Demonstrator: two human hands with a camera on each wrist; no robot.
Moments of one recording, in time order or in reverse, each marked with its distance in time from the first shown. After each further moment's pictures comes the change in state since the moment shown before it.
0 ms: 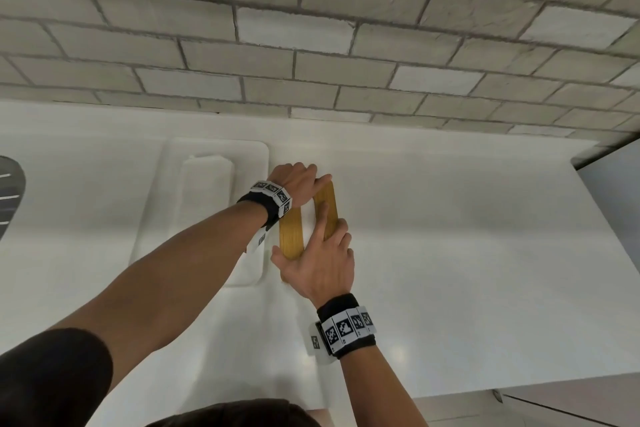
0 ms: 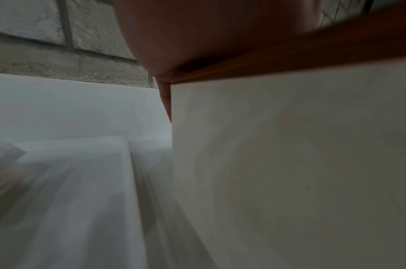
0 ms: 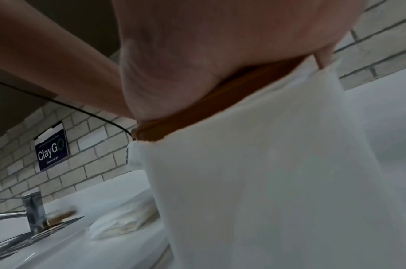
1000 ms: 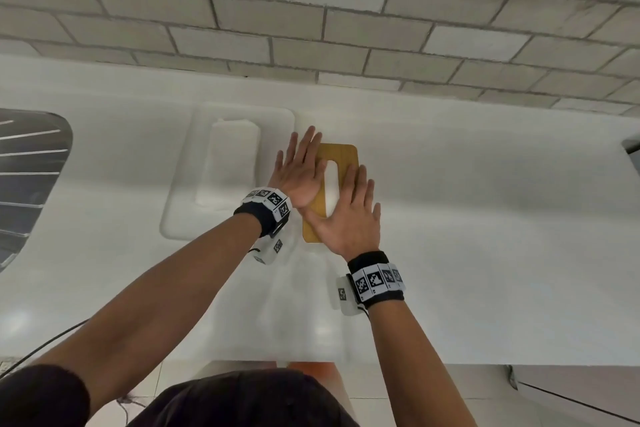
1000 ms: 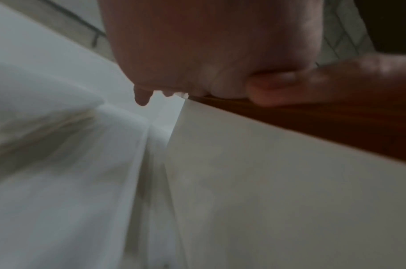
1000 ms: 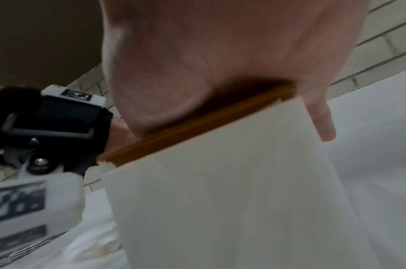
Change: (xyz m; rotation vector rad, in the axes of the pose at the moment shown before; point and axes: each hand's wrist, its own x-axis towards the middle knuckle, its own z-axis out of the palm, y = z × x) left_hand -0.083 -0.003 0.036 -0.419 0.070 -0.200; right_hand 0.011 0.021 0.002 0.116 -0.098 -0.068
